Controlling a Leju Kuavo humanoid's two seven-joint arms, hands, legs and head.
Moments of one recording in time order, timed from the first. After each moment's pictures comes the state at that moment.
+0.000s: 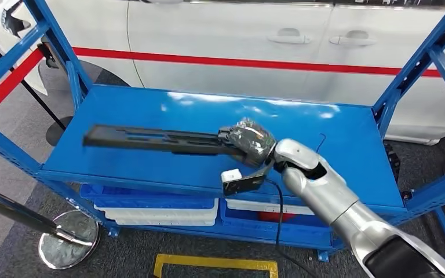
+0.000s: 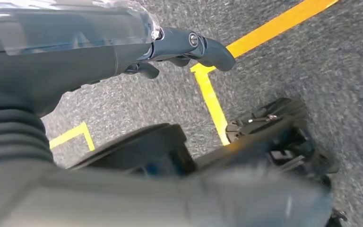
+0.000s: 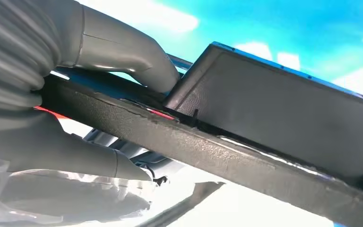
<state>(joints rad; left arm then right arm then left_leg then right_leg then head) -0.17 -0.24 0.99 -0.20 -1.35 0.00 -0.09 -0.73 -0.24 0.70 -1.20 0.75 -0.02 -0.45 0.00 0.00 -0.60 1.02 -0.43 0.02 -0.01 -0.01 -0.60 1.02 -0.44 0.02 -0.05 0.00</state>
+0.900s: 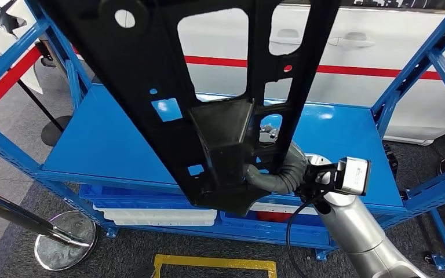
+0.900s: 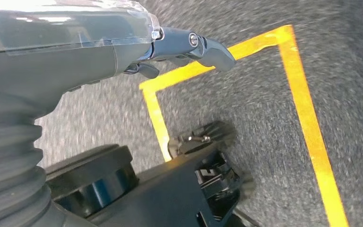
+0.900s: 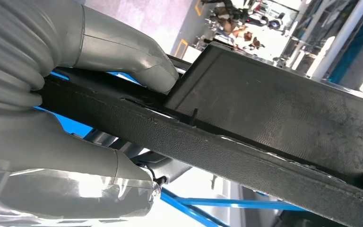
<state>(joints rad) -0.19 -0.24 0.99 -0.20 -1.25 0.09 -0.32 -0.49 -0.25 0.46 -1.71 -0.25 0.51 -0.53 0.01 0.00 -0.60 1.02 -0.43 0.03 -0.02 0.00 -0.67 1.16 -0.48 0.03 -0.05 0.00</state>
